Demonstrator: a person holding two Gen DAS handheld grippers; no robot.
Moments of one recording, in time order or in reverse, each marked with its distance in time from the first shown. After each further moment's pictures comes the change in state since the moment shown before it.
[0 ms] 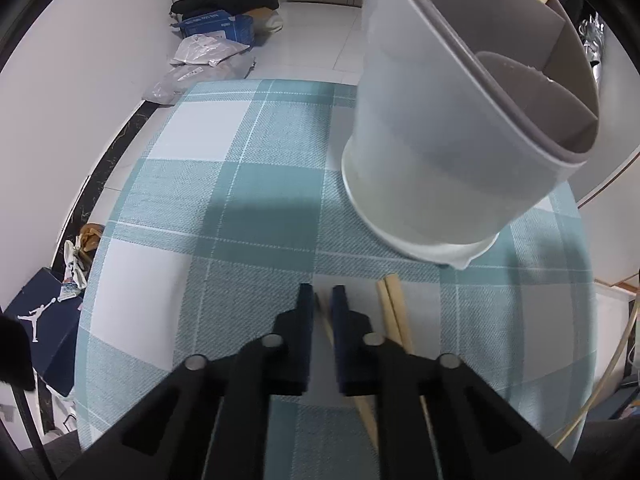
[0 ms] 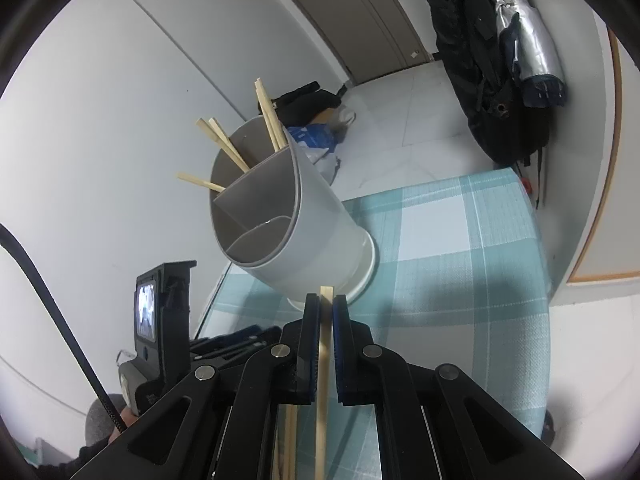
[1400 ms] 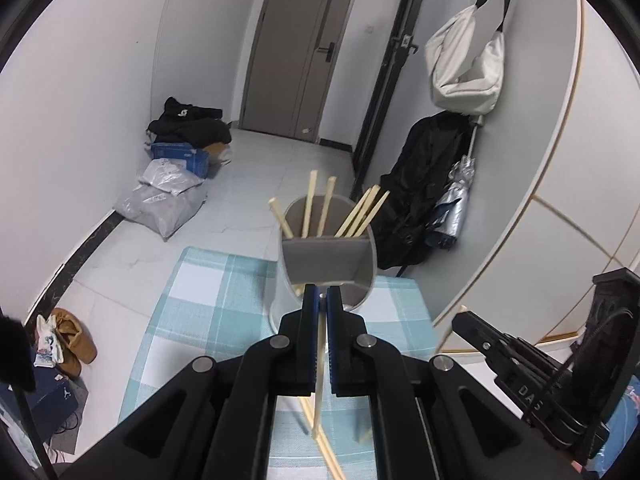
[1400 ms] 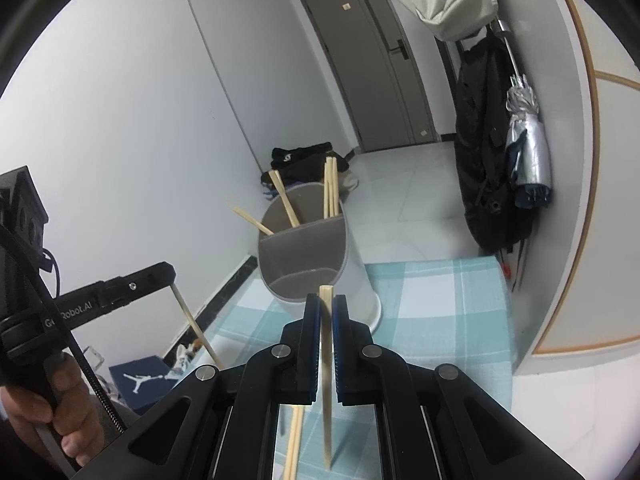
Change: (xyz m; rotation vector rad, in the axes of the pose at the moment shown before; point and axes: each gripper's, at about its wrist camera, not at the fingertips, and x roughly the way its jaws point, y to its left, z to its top) left arm -0.178 0.009 -0.009 0.019 -0.488 -0.289; right arm -0.058 0.056 -0.010 -0.194 -0.254 -0.077
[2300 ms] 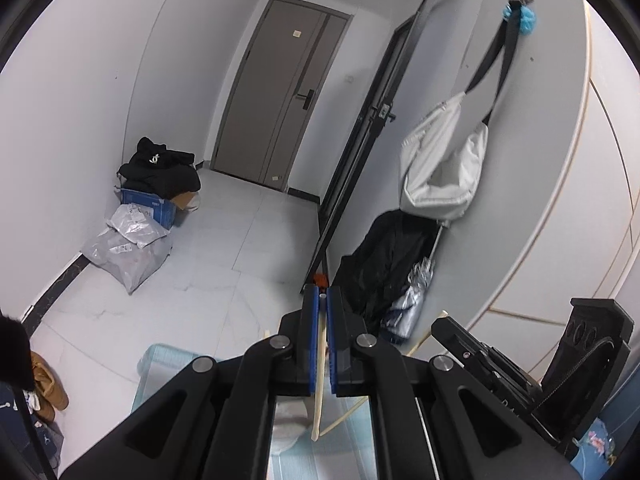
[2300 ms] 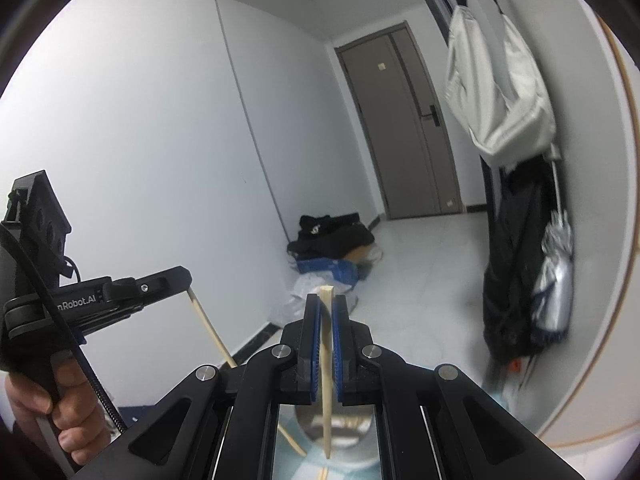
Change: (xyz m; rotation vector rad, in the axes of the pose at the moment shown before) left arm -0.009 0.001 0.126 -0.060 -0.152 -0.129; right arm -0.014 0.034 0.149 -0.112 -0.196 0.076
